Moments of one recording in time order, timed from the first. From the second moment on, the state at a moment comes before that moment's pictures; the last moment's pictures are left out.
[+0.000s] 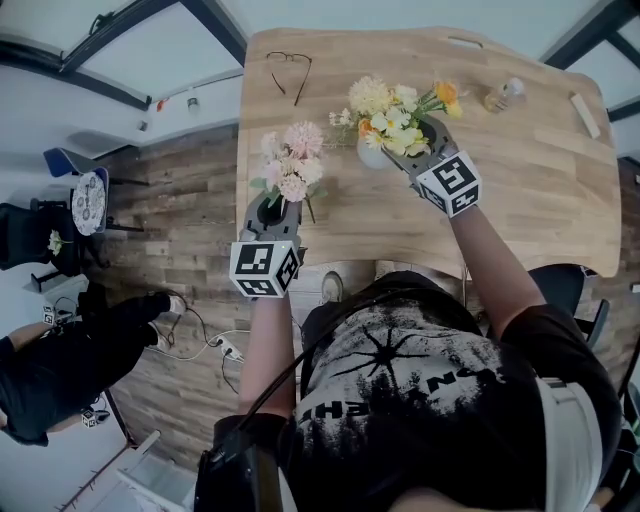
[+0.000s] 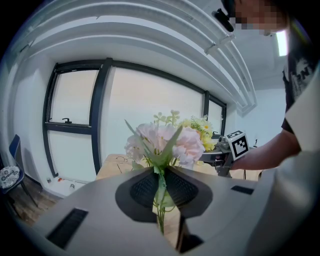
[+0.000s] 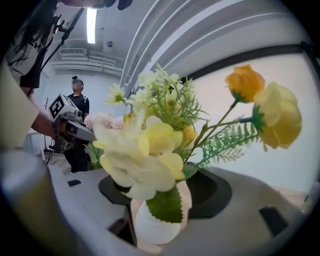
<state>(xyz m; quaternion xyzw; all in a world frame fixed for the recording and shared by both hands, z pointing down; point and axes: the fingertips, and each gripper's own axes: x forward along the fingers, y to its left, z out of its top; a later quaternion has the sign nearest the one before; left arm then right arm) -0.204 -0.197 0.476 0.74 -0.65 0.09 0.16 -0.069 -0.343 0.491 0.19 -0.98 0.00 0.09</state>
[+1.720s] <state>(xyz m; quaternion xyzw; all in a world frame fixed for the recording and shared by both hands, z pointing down) -0.197 -0.179 0.471 0.78 -0.61 0.07 0.15 -0.033 -0.301 0.514 0.25 -0.96 0.07 0.11</state>
